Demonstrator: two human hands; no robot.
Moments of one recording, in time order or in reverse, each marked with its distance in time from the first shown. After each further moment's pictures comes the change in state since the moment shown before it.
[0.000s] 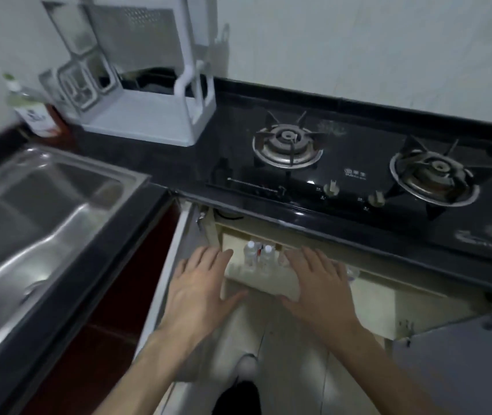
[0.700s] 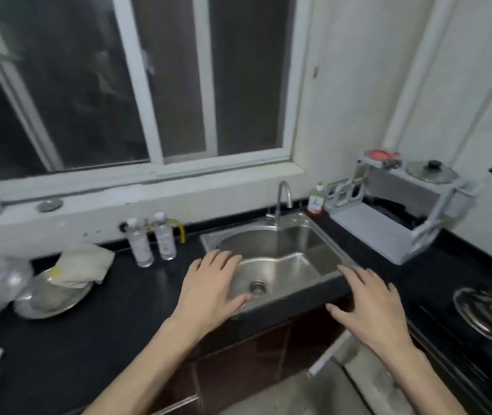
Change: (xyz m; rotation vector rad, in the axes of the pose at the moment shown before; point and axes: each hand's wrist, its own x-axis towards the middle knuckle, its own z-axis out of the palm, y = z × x) left_hand -0.359 -0.093 -0.345 0.244 0.336 -0.623; right_hand -0.123 -0.309 -0.251 -0.112 0.070 -0.646
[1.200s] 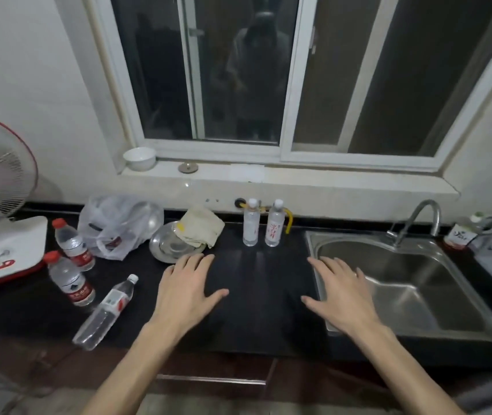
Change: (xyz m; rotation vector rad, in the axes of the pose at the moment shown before) left_hand -0.155 -0.210 -0.032 0.136 -0.040 -0.657; right_hand 0.079 -0.280 0.049 0.057 -0.169 -0.544
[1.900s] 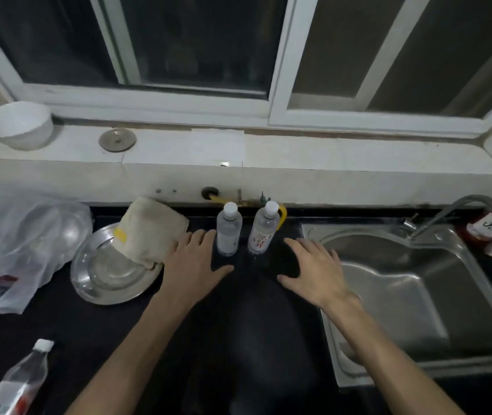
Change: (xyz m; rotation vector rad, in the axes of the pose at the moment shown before) left_hand 0.286 -0.004 0.156 -0.135 -0.297 0.001; right_hand 0.288 0.019 0.096 0.067 -0.244 0.112
